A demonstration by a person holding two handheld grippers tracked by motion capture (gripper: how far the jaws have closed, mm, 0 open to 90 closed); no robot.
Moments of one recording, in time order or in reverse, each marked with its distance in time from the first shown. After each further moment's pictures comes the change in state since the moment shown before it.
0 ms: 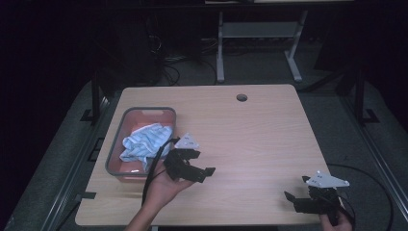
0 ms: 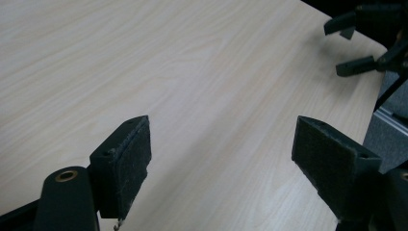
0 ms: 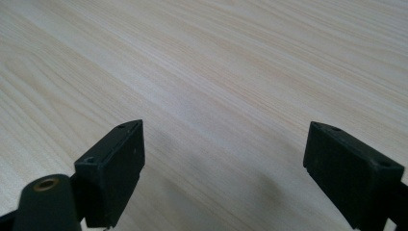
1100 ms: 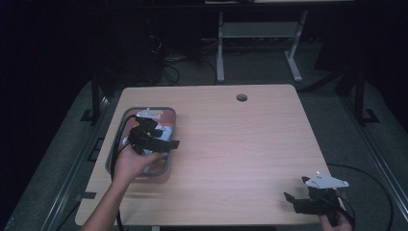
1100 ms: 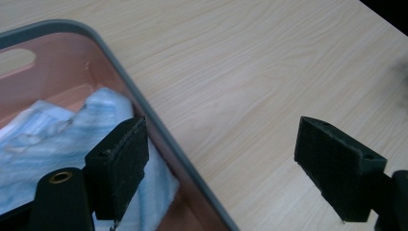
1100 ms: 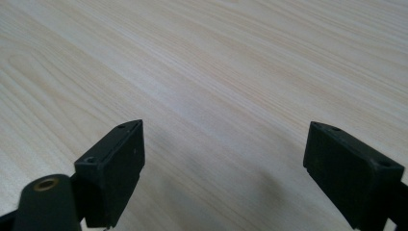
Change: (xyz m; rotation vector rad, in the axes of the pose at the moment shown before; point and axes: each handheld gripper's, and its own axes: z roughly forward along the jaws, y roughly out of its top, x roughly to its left) left arm 0.086 0.006 -0.060 0.037 0.177 -0.160; right arm 0.002 -0.001 0.000 0.004 0.004 -0.013
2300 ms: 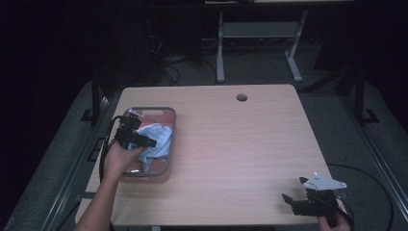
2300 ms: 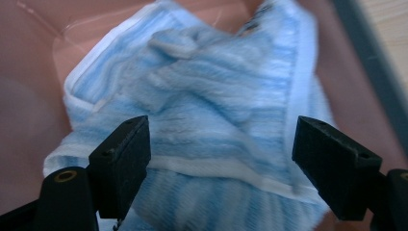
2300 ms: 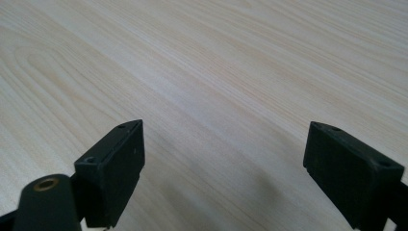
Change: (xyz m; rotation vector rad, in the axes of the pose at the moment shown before) left arm 0.077 -0.024 0.029 0.247 0.237 -0.213; right arm 0.006 0.002 -0.001 -0.006 0.016 -0.024
